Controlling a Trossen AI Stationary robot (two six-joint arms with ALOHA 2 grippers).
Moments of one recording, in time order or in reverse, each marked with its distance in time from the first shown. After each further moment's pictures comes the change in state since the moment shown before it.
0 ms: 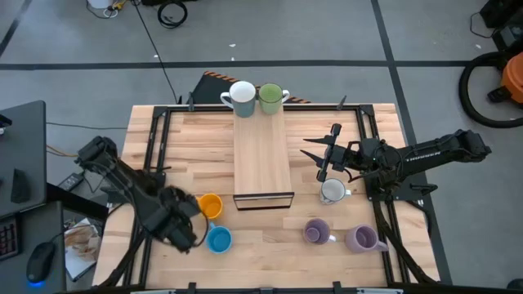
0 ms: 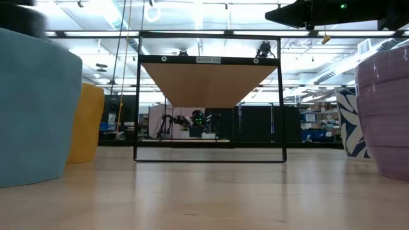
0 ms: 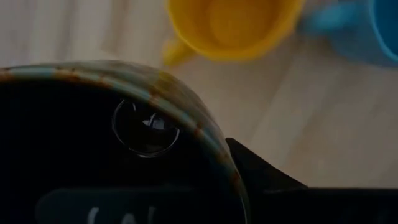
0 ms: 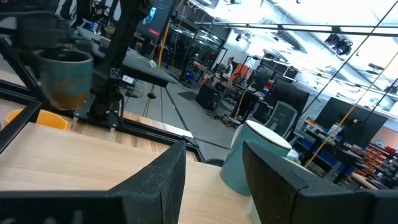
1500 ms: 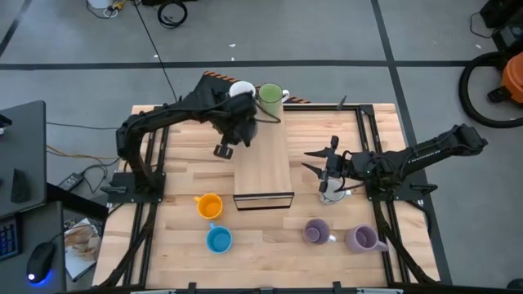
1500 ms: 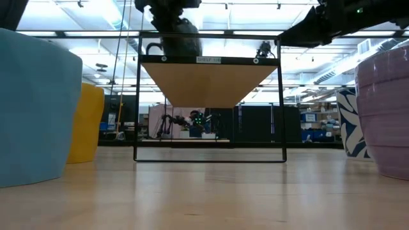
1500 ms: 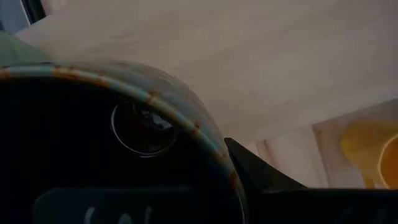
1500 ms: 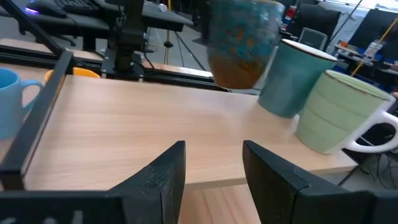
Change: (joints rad) left arm 1.009 0.296 0.681 0.086 0.208 1.730; right arm 0.156 0.000 0.000 -0.293 0.212 0.330
